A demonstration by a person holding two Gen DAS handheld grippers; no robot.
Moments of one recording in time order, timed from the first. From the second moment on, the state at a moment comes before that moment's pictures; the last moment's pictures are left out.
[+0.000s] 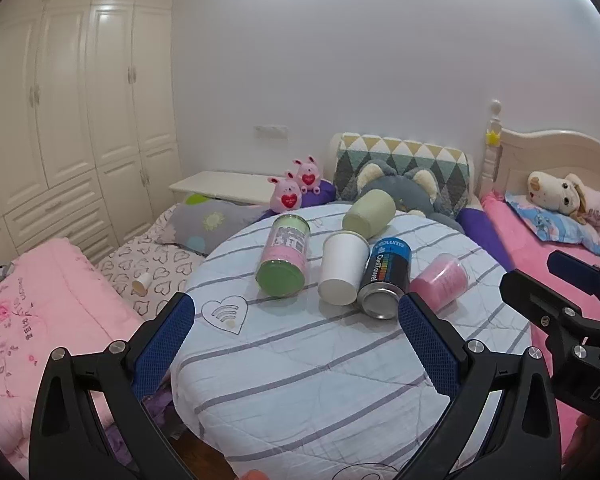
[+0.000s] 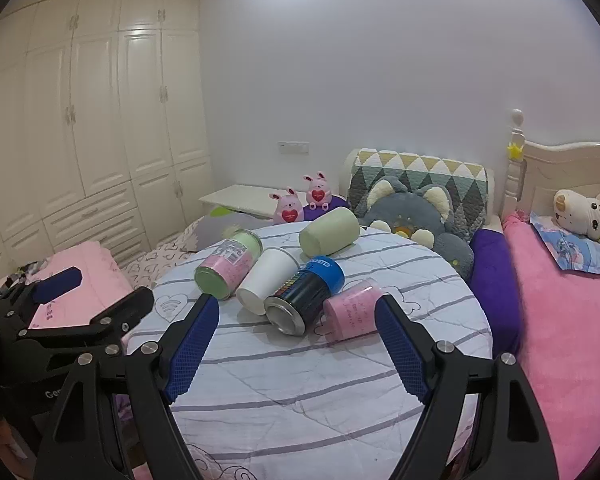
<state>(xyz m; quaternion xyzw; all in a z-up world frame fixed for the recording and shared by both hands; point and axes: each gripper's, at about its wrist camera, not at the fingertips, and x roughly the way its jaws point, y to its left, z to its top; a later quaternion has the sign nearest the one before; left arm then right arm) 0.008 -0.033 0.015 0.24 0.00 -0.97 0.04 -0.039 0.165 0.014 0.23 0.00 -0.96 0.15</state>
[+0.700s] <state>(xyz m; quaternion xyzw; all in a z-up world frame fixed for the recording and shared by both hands) 0.002 -0.037 0.007 0.25 0.00 -0.97 0.04 -0.041 0.166 0.014 0.24 0.00 -0.96 0.15</state>
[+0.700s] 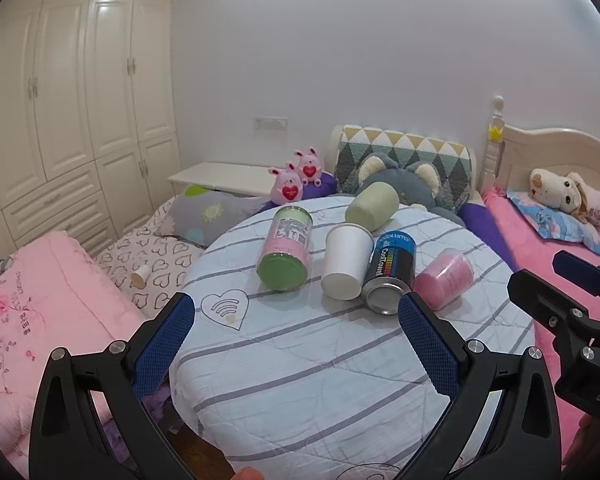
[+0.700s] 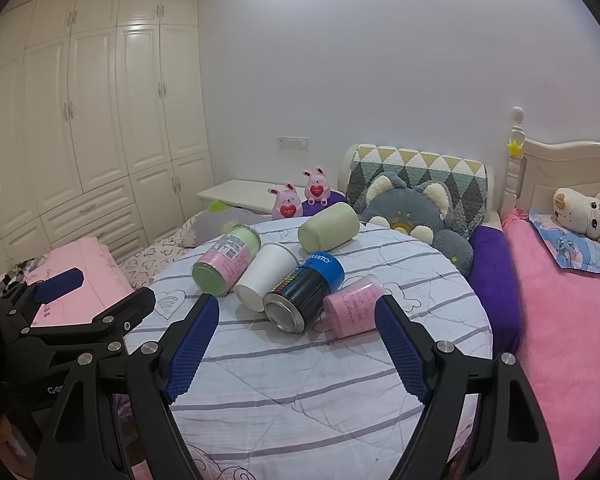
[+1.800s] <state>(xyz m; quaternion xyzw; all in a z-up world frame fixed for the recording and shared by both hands) 0.002 -0.036 0.005 0.26 0.00 -0.97 0.04 -0.038 0.162 0.016 0.23 0.00 -0.96 0.15</state>
